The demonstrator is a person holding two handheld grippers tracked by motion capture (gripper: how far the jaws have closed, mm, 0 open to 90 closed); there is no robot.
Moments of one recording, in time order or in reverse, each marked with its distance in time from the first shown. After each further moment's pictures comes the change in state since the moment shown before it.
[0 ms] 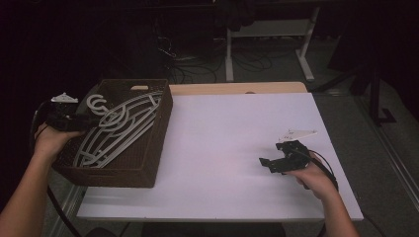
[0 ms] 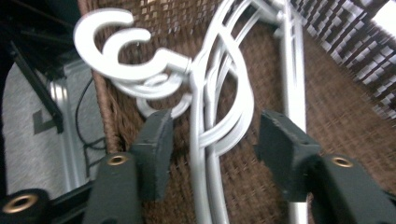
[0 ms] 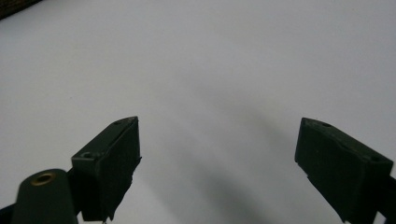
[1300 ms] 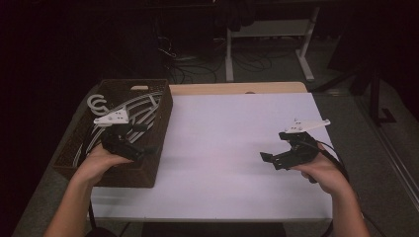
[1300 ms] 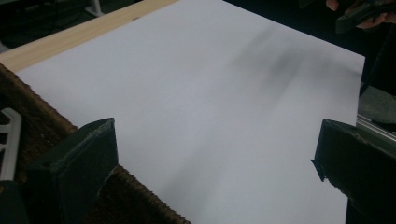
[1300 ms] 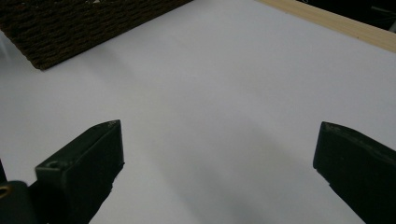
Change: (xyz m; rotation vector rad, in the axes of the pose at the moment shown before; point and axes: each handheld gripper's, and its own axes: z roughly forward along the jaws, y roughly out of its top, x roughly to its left) left arm -0.175 0.017 0.005 -0.201 -0.561 0.202; right arm 0.014 0.035 -0.044 -0.081 0.066 -0.055
